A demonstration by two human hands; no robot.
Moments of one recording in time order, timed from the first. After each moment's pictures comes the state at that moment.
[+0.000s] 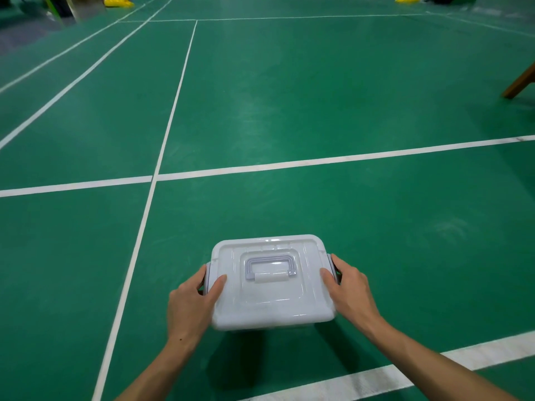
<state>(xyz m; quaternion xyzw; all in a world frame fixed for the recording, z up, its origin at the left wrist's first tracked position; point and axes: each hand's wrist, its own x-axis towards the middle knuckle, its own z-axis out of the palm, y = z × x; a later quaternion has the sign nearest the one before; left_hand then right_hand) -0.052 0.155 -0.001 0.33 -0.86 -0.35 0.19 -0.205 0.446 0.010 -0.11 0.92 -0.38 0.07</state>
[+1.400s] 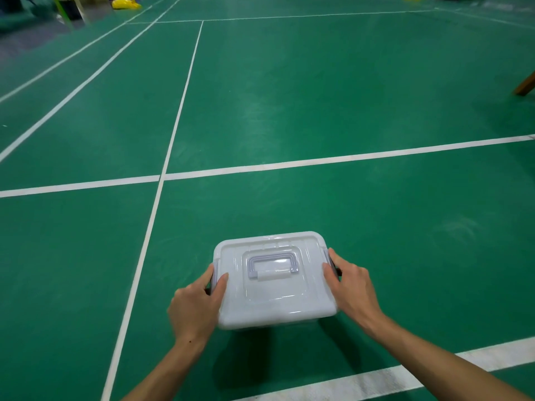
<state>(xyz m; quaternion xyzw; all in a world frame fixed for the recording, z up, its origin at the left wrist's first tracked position) -0.046 0.156 -0.007 0.34 -0.89 -0.22 0.22 -0.201 0.433 0.019 -0.12 0.93 -0.33 0.04</state>
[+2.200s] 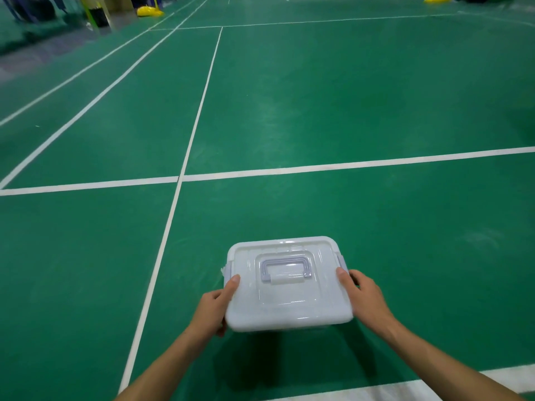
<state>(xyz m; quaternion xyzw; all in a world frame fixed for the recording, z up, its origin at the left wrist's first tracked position) -0.039 0.144 -0.001 0.37 -0.69 -0.62 -0.01 -0.205 0.433 0.002 -0.06 0.86 -0.48 0.17</state>
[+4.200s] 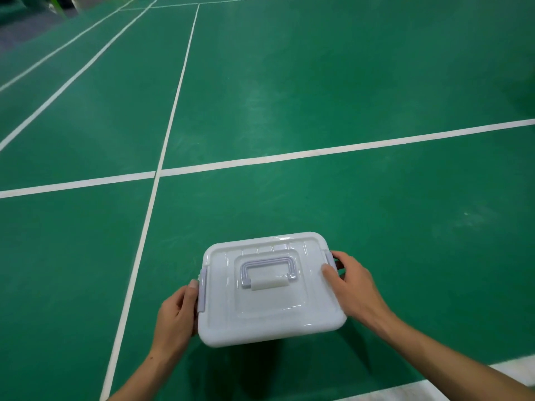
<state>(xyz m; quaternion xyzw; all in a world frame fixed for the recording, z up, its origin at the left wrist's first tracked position) -0.037 0.119 -0.016 0.33 -0.74 -0.57 0.15 -0.219 0.414 0.015 -0.11 0.88 -0.44 0.16</state>
